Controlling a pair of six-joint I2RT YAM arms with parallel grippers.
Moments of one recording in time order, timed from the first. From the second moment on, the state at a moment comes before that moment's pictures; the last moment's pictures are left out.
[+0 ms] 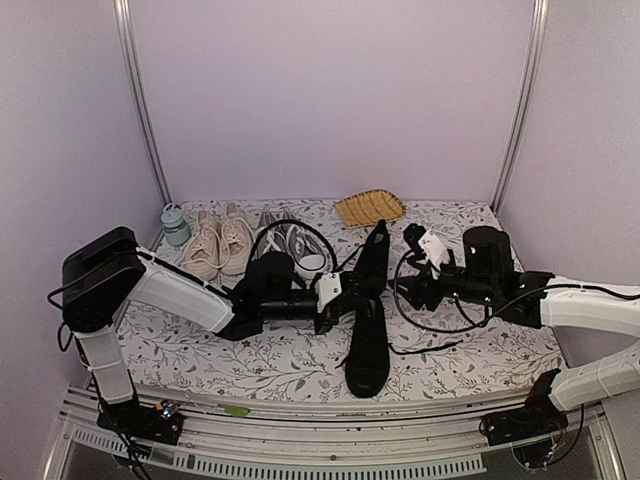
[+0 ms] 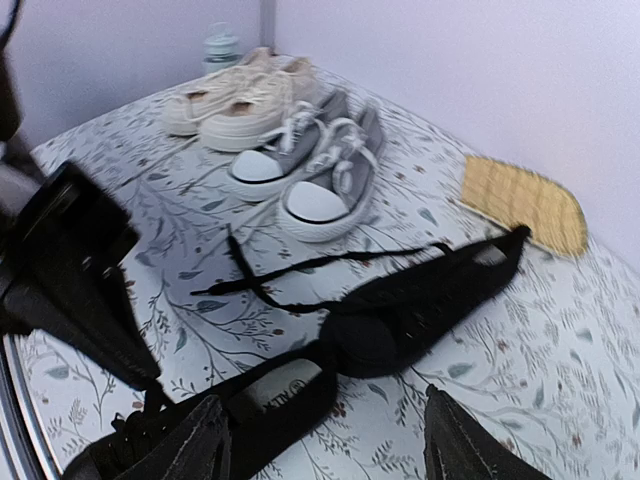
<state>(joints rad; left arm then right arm) -0.98 1.86 0.88 0.77 0.36 0.39 0.76 1.17 0.62 0.15 -0.08 -0.16</state>
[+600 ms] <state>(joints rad) -1.00 1.86 0.87 0.79 0.32 0.36 0.69 1.44 0.85 -0.72 0.12 0.60</state>
